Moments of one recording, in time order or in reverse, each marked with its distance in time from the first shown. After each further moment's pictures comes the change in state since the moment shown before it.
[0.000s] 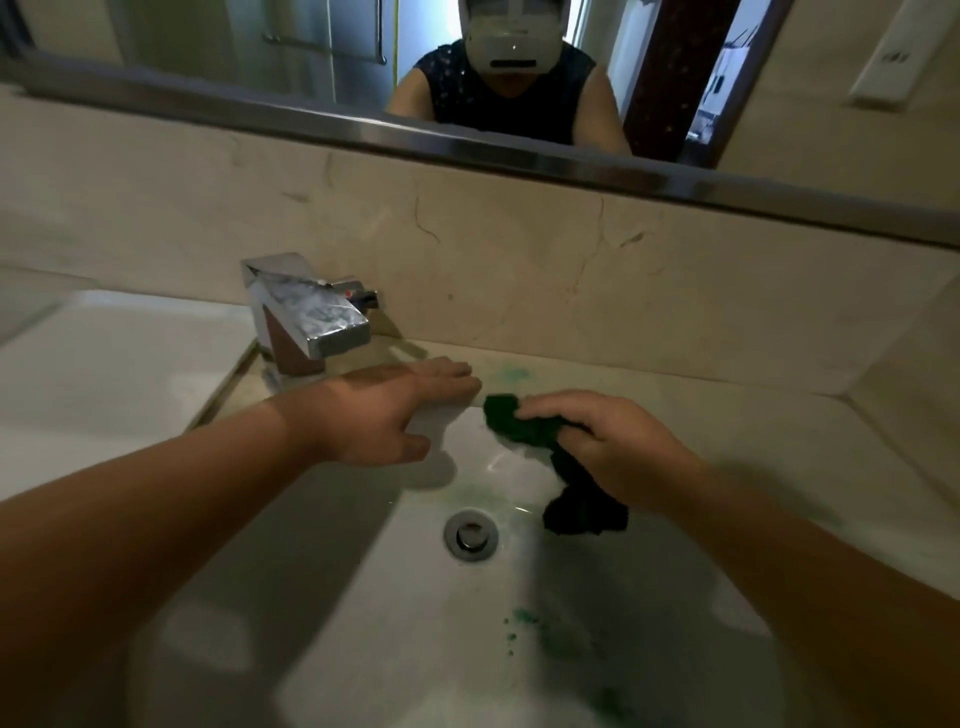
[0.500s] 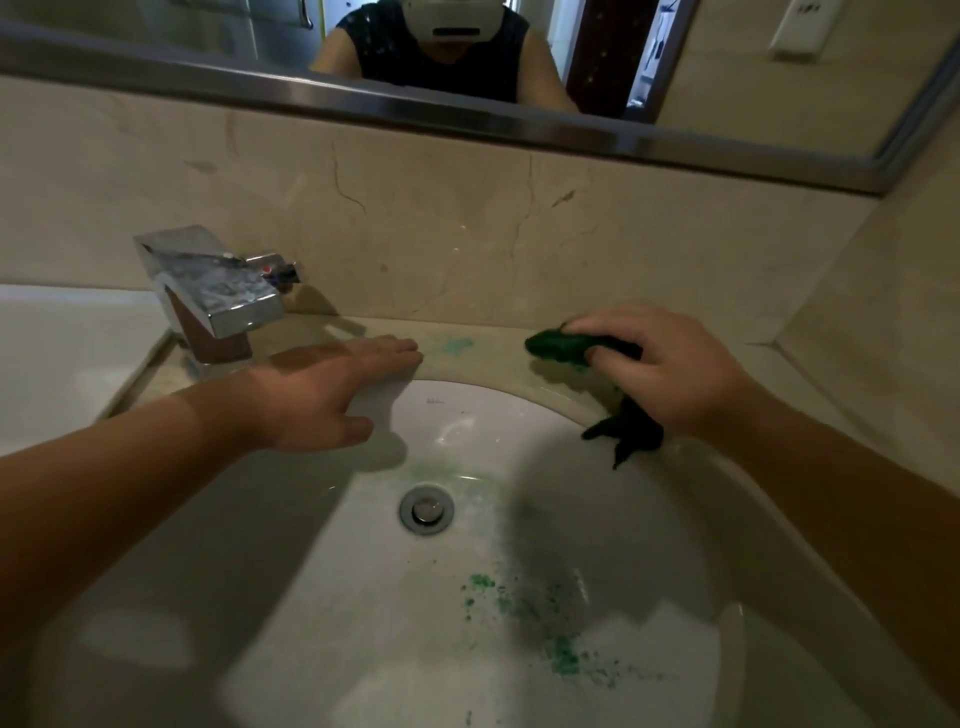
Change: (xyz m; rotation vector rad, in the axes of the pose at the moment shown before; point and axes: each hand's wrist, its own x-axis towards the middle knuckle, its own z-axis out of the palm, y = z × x) left_hand 0.013 -0.015 0.012 0.049 -0.005 0.041; right_hand -0.043 0.016 -0.075 -0.010 0.203 0.081
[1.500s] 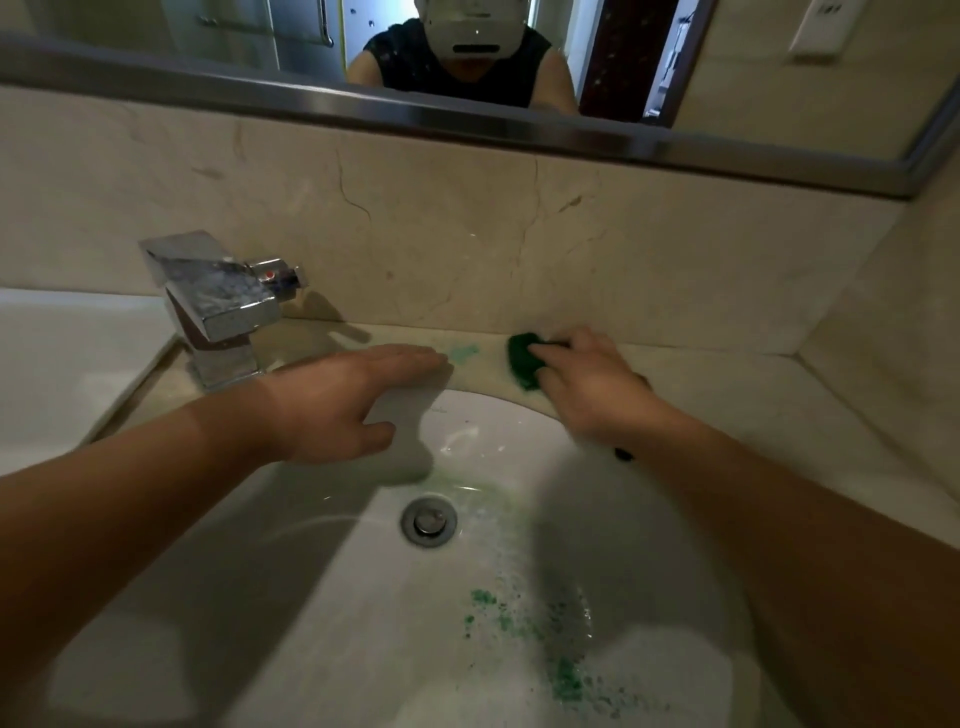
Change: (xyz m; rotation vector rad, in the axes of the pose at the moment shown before) left_hand -0.003 0.035 -0.010 0.005 0.043 0.002; right_hand 0.047 0.028 0.077 -0.226 -0.150 0.138
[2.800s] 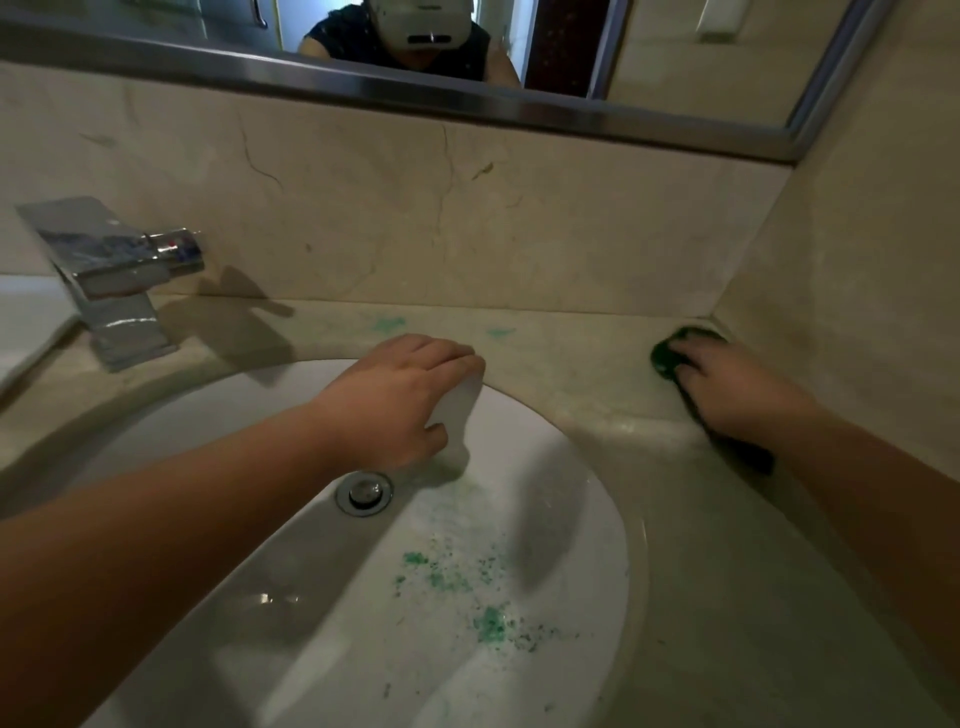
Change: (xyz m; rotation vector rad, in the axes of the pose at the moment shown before) left_hand 0.053 0.094 0.055 0.177 0.192 0.182; right_hand -0.106 0.139 -0.061 -0.022 0.033 0.379
